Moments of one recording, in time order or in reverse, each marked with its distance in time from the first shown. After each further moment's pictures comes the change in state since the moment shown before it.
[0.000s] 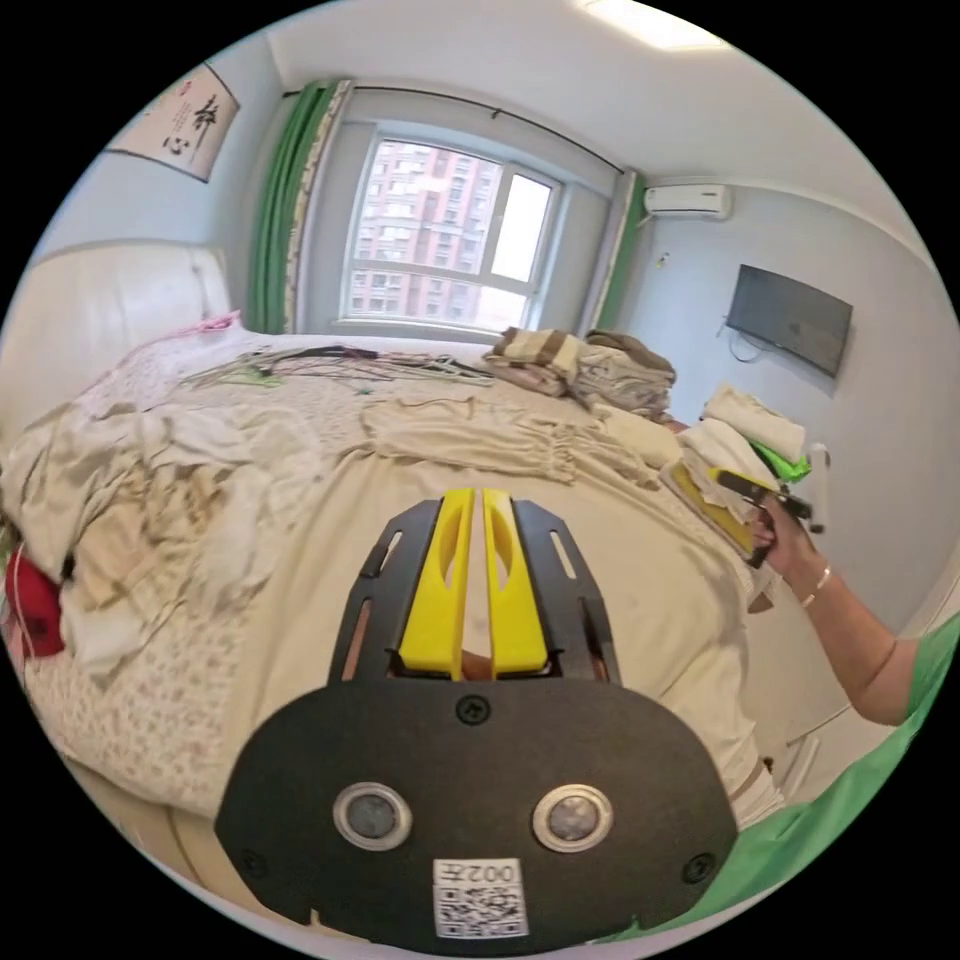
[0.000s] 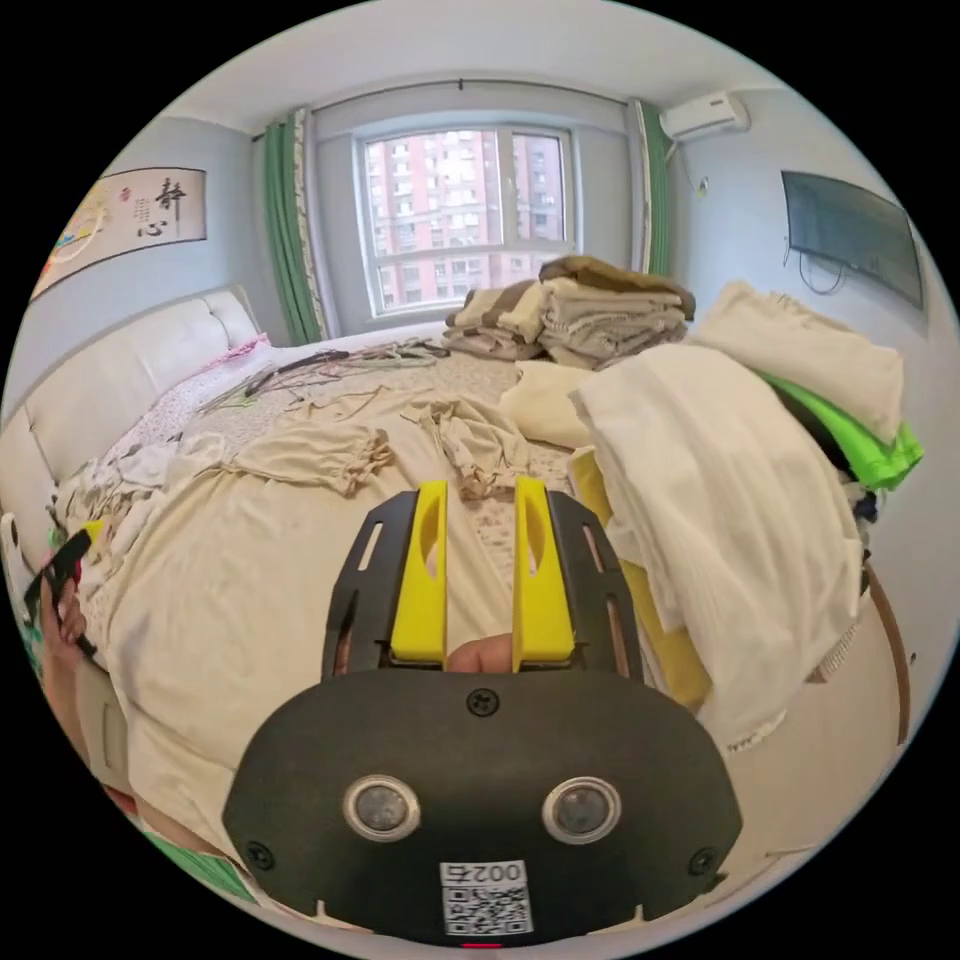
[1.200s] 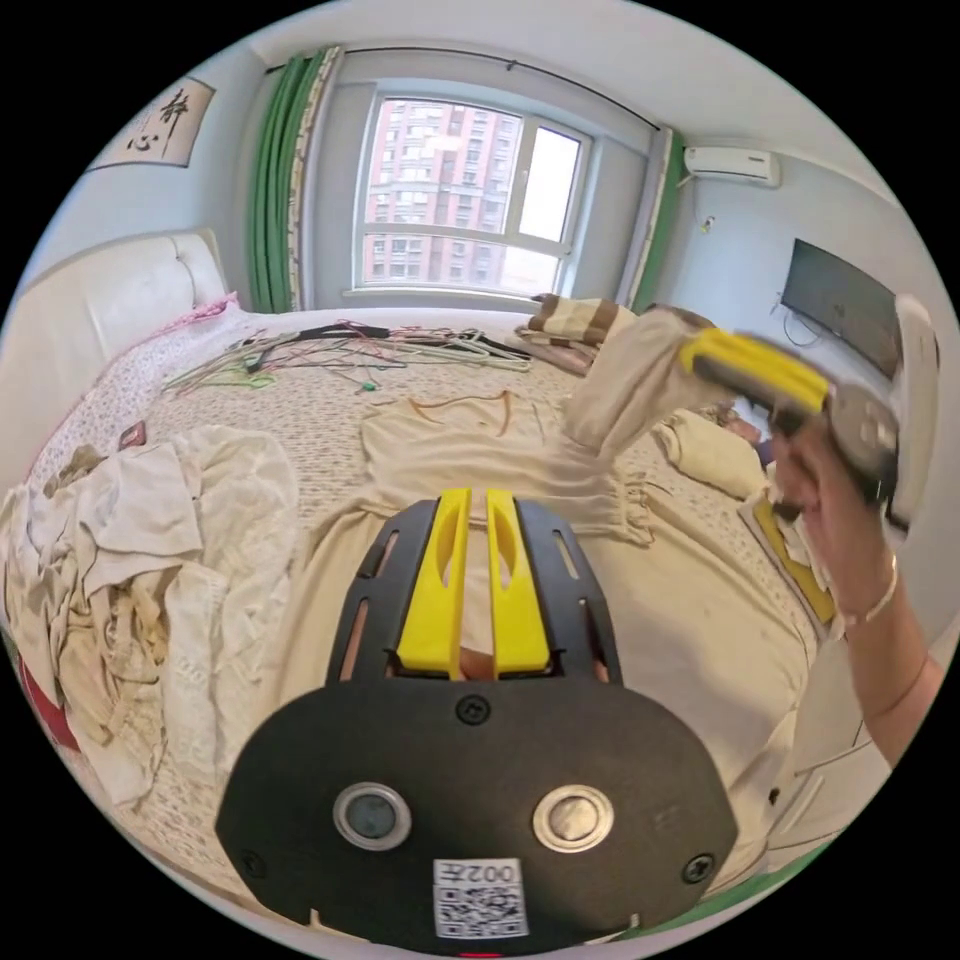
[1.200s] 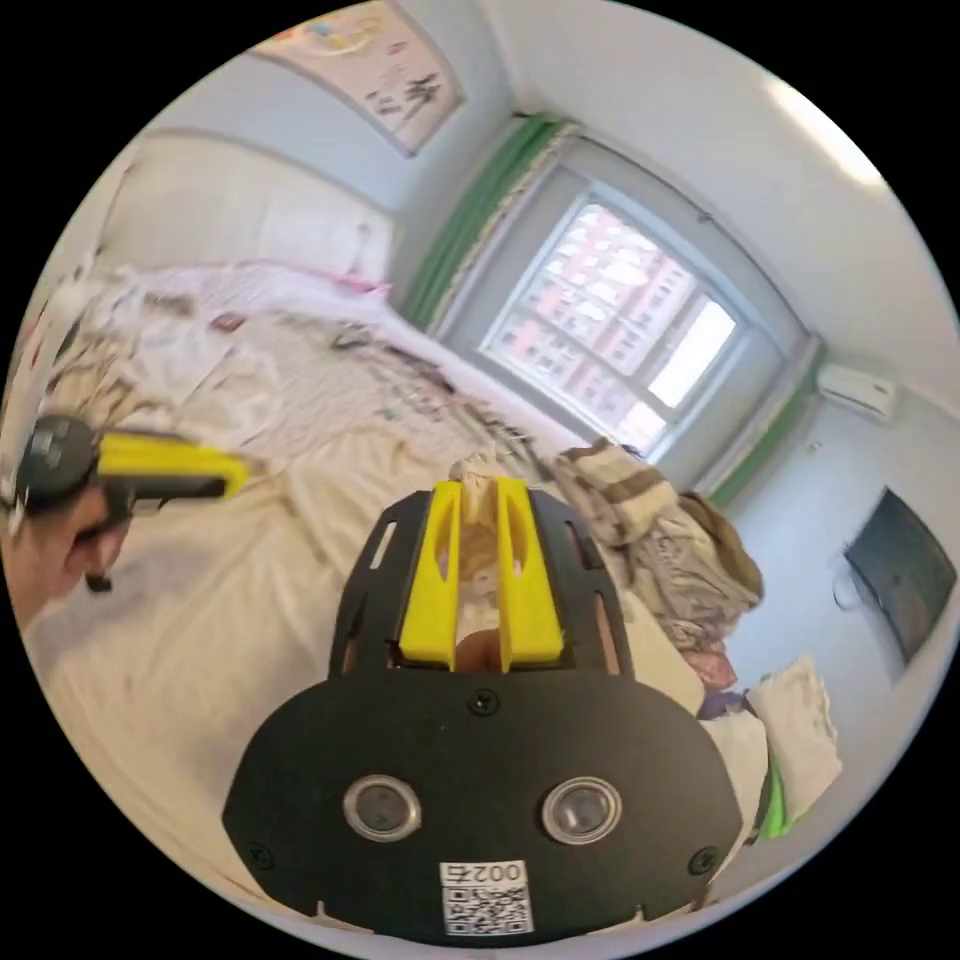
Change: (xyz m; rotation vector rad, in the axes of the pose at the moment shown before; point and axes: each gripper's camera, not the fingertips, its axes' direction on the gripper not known) left arm -0.038 -0.157 0.195 -0.103 -0.144 -0.054; right arm -0.402 -0.090 0.111 0.170 0.012 -0.792
